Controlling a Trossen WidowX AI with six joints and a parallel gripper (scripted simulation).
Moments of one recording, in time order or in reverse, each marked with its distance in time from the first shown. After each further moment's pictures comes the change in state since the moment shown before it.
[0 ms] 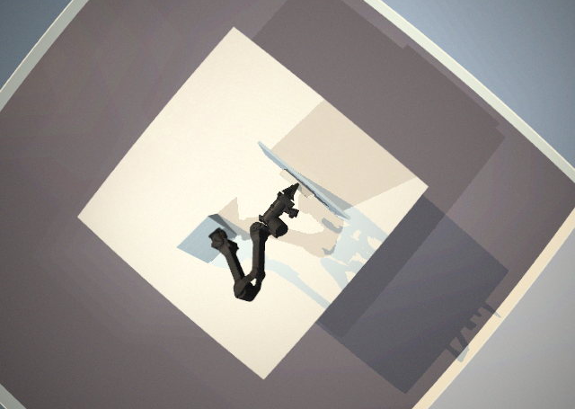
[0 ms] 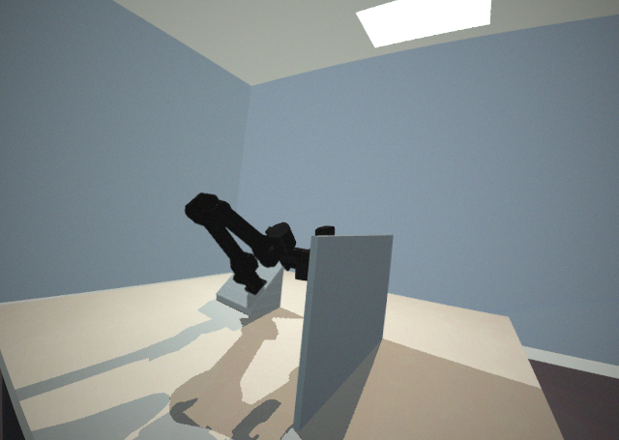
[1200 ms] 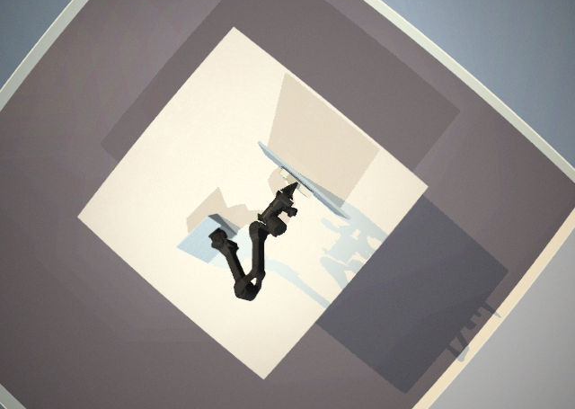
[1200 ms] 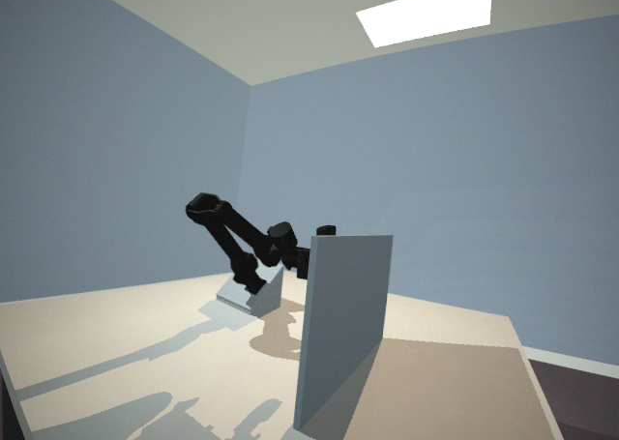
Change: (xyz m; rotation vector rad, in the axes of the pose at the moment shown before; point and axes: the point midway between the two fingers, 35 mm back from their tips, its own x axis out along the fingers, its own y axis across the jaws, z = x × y) arm 0.000 0.001 -0.006 -0.001 0.000 0.000
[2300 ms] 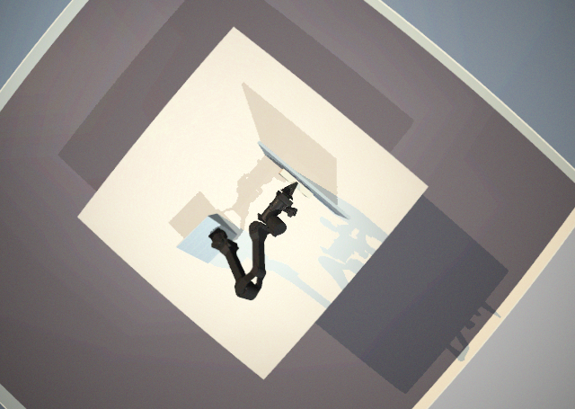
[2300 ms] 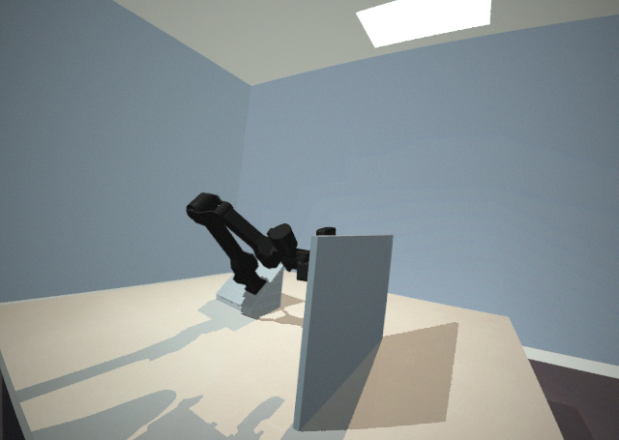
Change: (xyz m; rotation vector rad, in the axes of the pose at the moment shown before) arm 0.000 -0.005 0.000 0.001 -0.004 0.002
